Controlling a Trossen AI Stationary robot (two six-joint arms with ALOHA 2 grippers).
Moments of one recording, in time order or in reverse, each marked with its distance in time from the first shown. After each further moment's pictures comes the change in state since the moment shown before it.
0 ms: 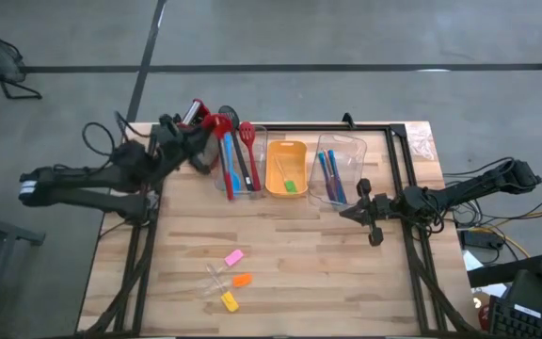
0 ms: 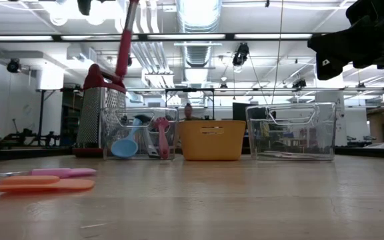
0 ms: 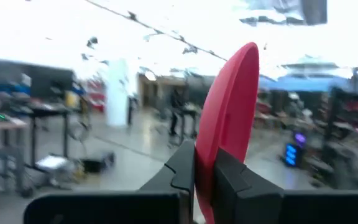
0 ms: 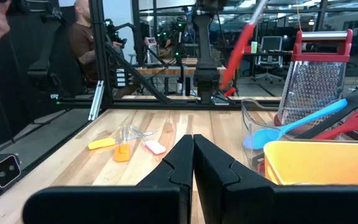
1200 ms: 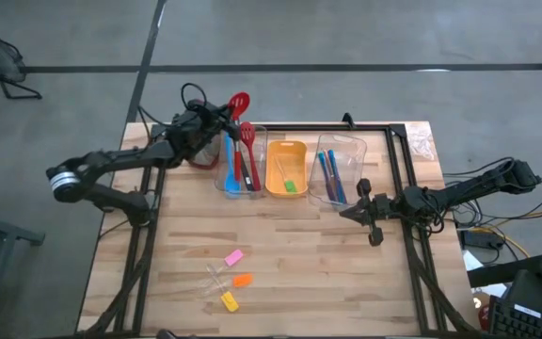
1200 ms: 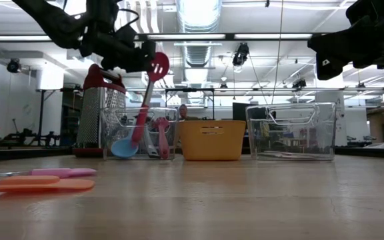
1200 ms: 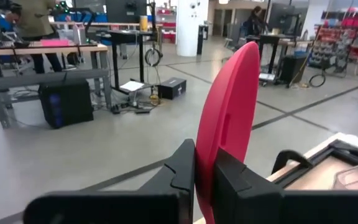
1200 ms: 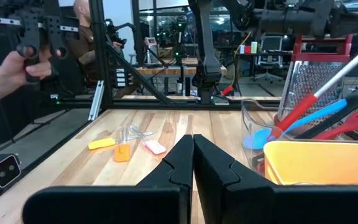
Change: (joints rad) left arm 0.483 0.475 0.008 0.070 0.149 -0.179; right arm 0.000 0.000 0.000 0.000 0.000 0.000
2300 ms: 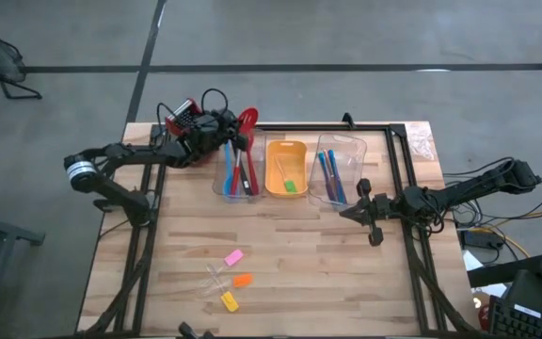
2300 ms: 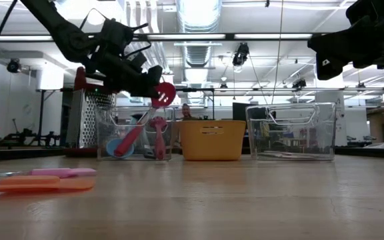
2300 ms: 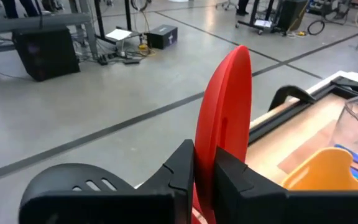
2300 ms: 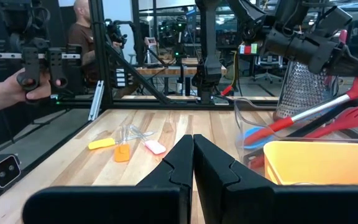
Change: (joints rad) left arm 0.013 0.162 -0.003 -0.062 0.083 -0.065; right arm 0.000 0.000 0.000 0.000 0.000 0.000
